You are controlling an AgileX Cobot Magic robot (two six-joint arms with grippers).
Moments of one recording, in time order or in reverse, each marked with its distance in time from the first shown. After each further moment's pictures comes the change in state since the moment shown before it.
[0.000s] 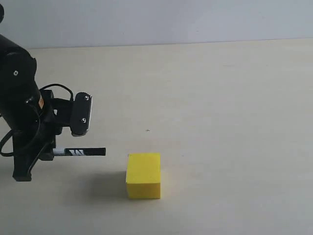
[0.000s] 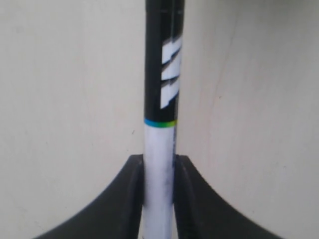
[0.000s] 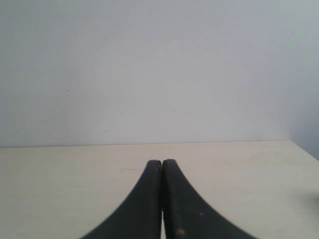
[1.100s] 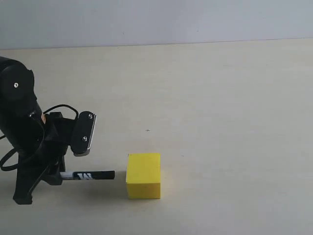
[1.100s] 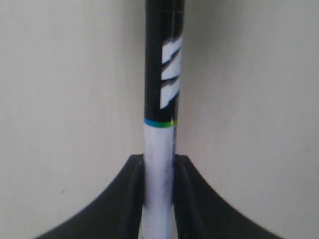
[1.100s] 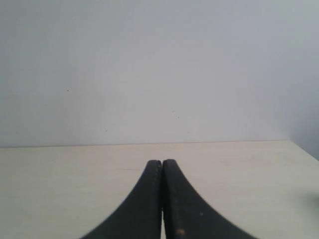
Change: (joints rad) left arm 0.021 0.024 0.083 -0.240 -0.054 0.252; right arm 0.000 0.000 0.000 0.000 0.000 0.000
